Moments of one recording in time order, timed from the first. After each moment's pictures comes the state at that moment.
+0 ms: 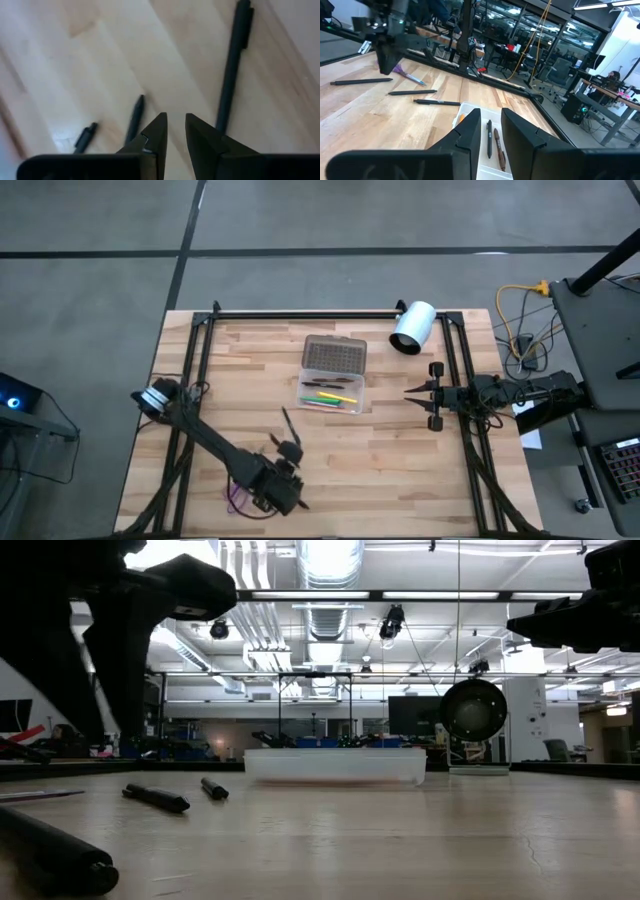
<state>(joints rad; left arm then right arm) -0.63 1.88 1.36 -0.78 -0.26 -0.06 0.17 0.05 0.01 0.04 0.20 -0.31</state>
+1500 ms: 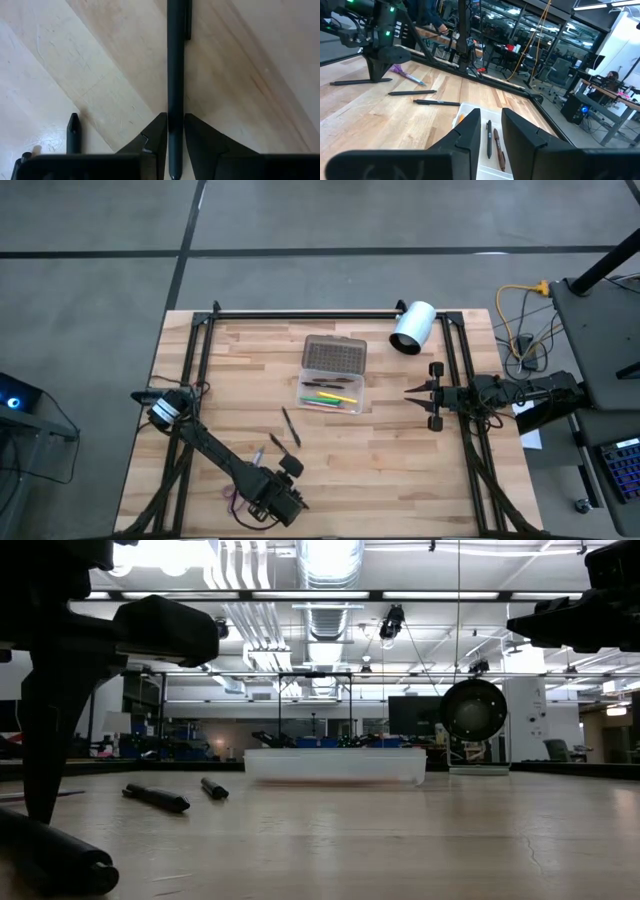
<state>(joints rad) -0.67 2.01 1.41 -0.78 -0.15 -0.01 0.17 0.05 0.01 0.04 0.20 -0.31</state>
